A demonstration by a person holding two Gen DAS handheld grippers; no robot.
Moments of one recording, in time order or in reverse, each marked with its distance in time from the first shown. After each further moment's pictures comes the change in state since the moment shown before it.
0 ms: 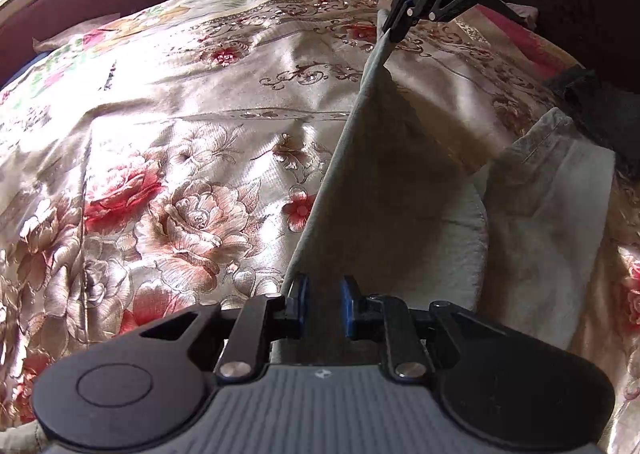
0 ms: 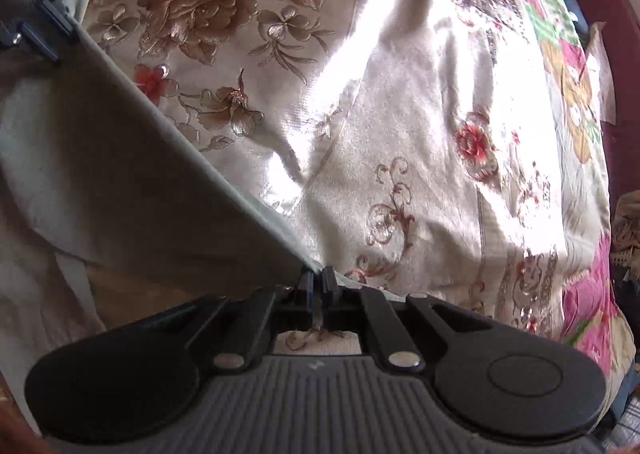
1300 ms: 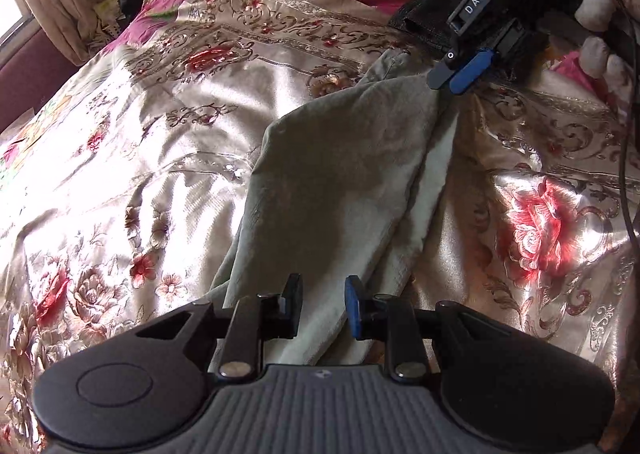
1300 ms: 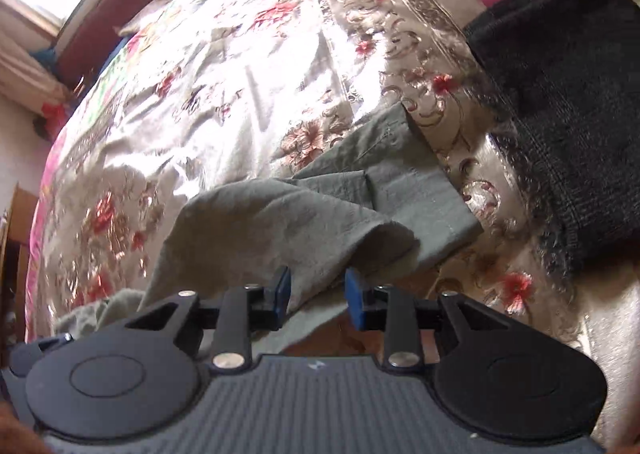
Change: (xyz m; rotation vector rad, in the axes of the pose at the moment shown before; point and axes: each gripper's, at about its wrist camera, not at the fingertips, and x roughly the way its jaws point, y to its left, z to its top) left arm -0.034 -0.157 0.011 0.338 0.061 -0.068; right arm -0.060 0.182 -0.278 1.923 -0.348 0.307
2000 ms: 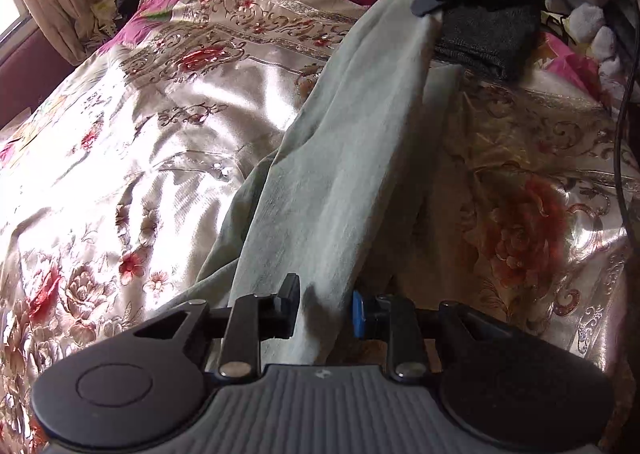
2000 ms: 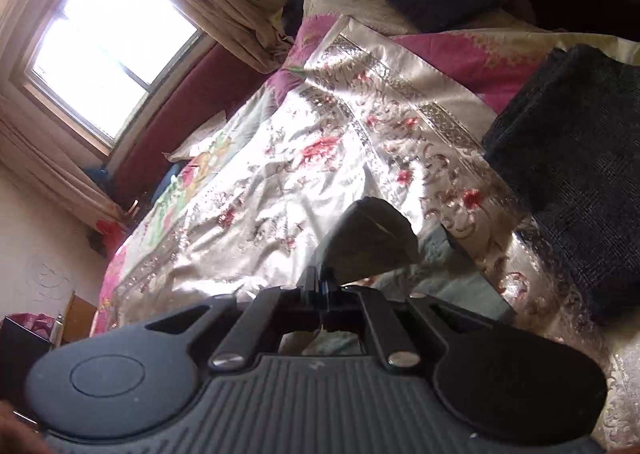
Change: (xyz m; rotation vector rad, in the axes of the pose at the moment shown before) left arm -0.002 -0.010 -0.005 -0.005 0.002 -0.017; right arm -0.045 0.000 -0.003 0.028 -0.350 0.109
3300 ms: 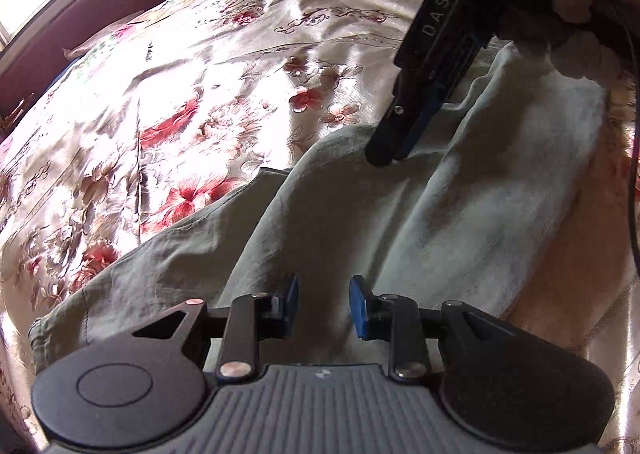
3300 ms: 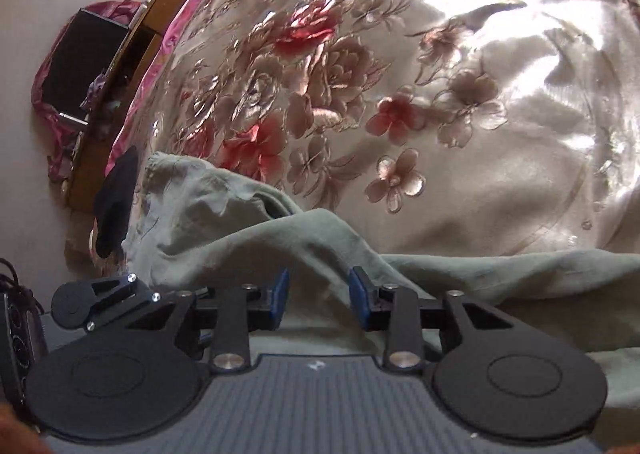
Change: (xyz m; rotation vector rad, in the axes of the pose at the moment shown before) left arm -0.019 0.095 -0.129 -0.296 0.080 0.232; right arm 0.233 0.197 -0.129 -0.523 0.902 0.387
